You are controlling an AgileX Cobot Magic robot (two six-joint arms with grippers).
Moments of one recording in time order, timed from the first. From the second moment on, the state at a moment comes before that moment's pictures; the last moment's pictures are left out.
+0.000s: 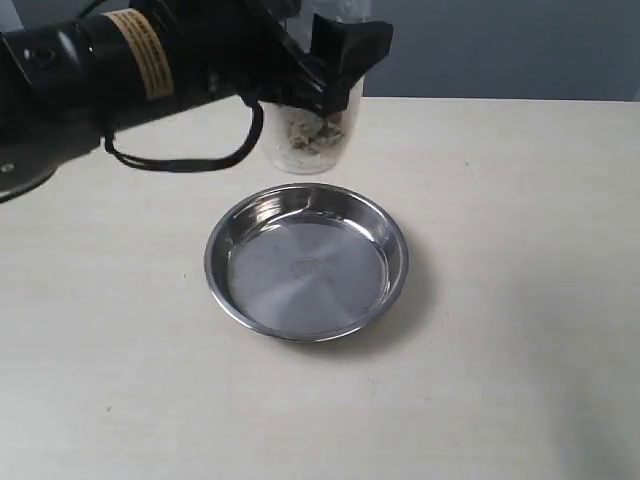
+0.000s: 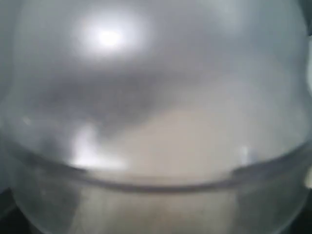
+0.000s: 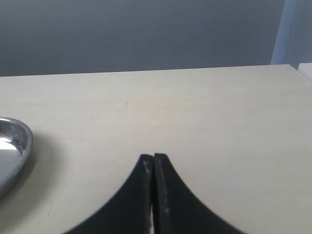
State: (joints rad) left arm -0.53 1.45 -0.89 0.50 -0.37 -0.51; right arm -0.01 0.00 0.00 0.06 0.31 0.00
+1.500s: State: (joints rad) left arm -0.48 1.72 -0.71 0.35 -0.84 -0.38; right arm -0.01 0.00 0.00 0.06 0.31 0.00
